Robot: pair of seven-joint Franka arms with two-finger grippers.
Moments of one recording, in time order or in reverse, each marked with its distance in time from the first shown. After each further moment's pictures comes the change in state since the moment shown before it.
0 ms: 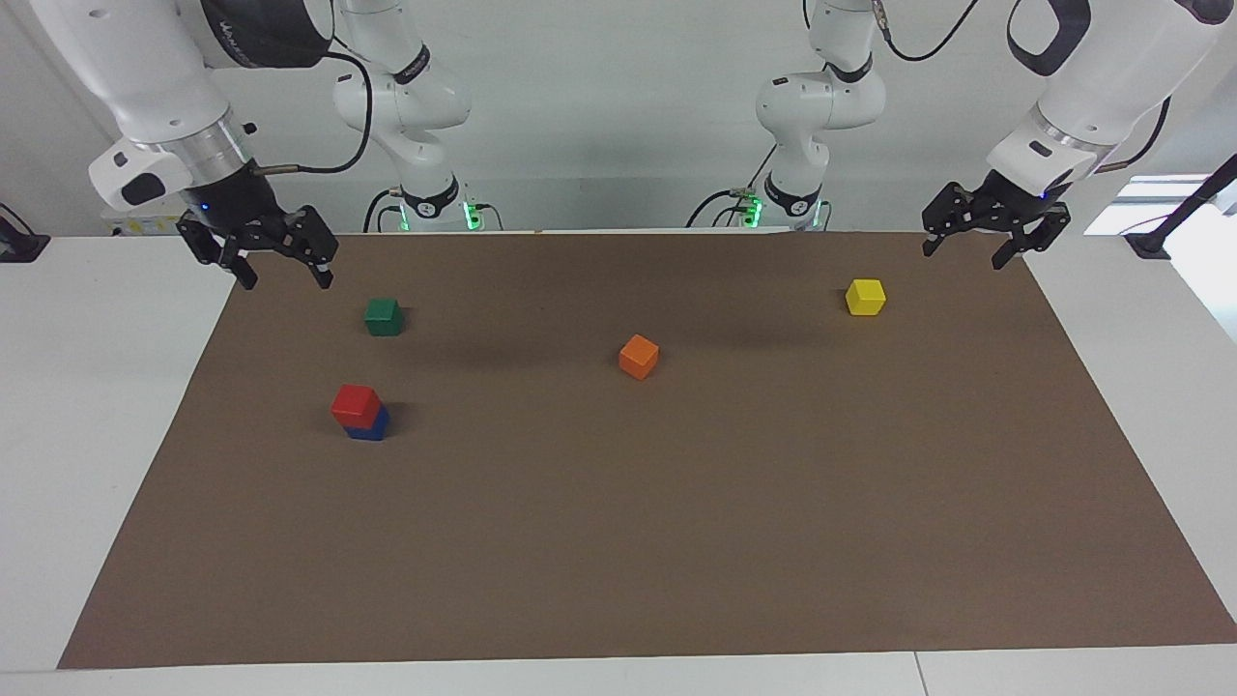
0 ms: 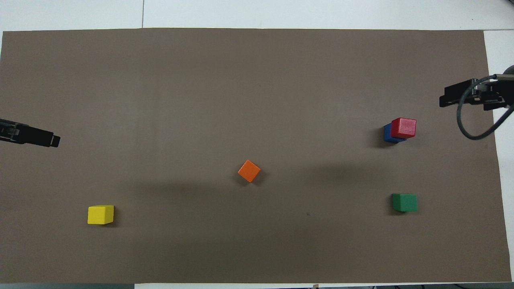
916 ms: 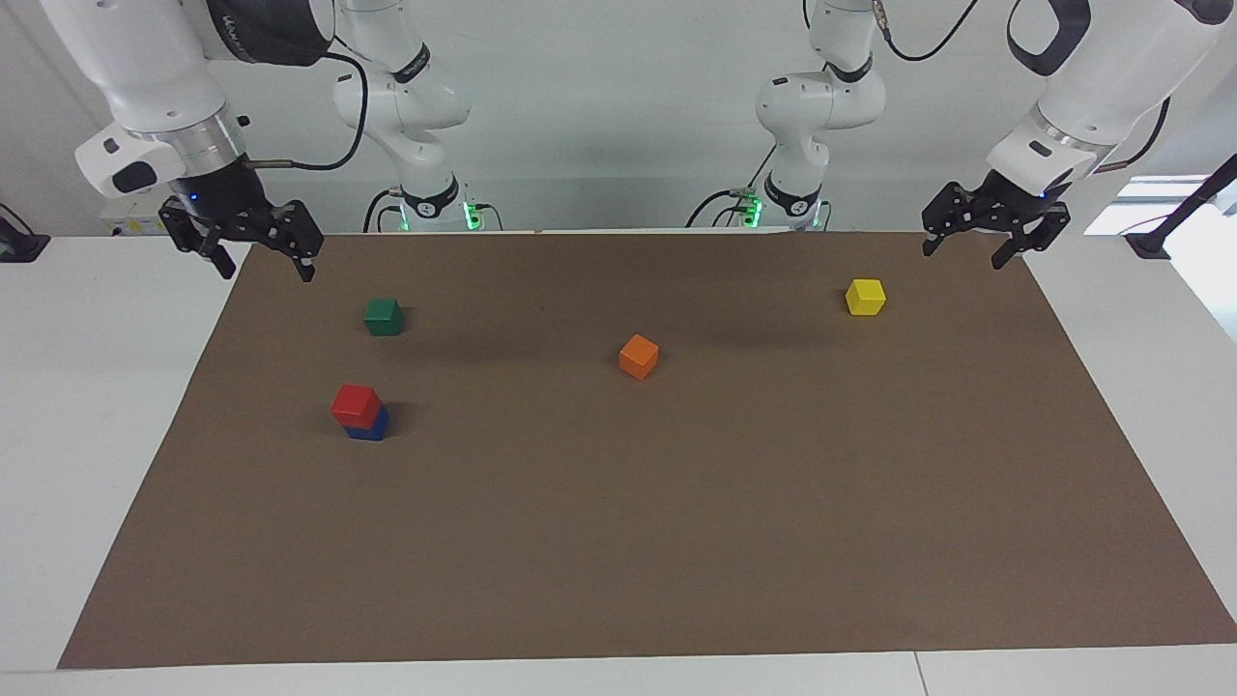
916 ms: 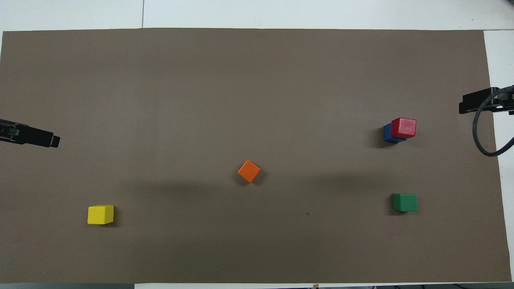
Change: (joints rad) left arm 0.000 0.000 0.000 0.000 0.000 -0.002 0.000; right arm 0.000 -0.007 0.001 -0.013 -0.083 -0.020 -0.007
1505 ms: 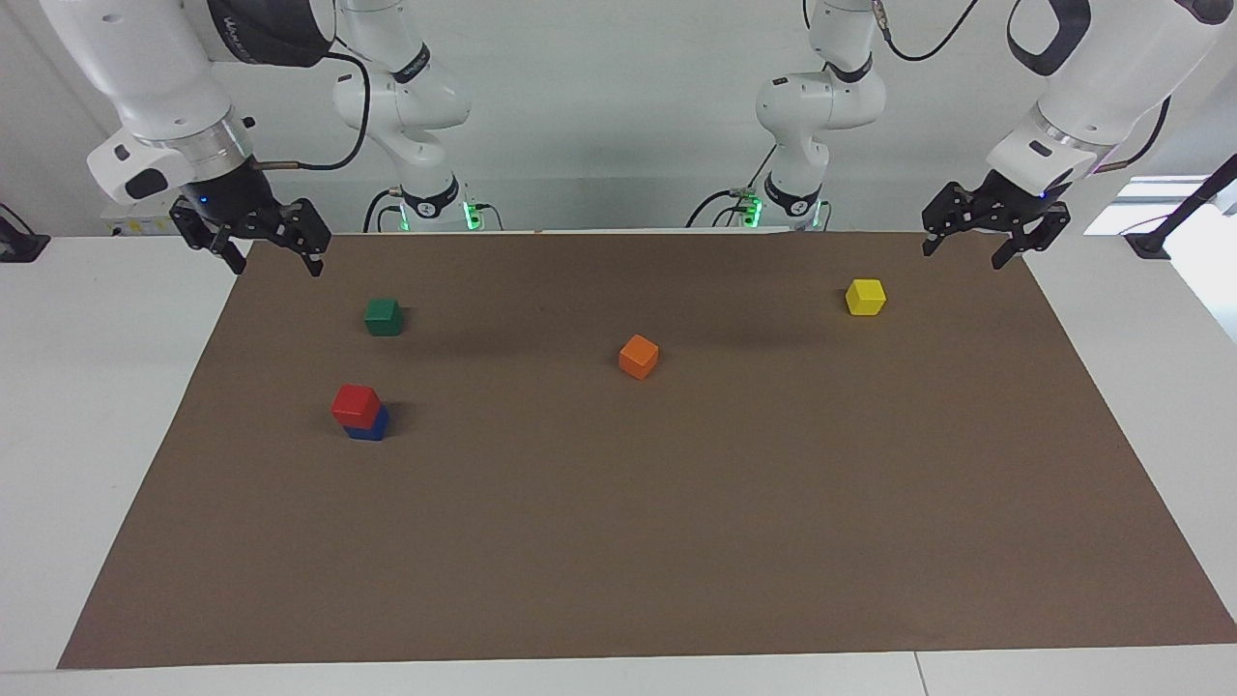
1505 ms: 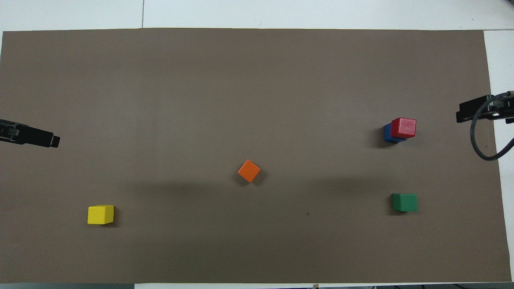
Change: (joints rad) left arm 0.000 0.000 0.000 0.000 0.000 0.000 0.000; right arm -0.001 0.000 0.001 -0.002 0.012 -0.033 0.000
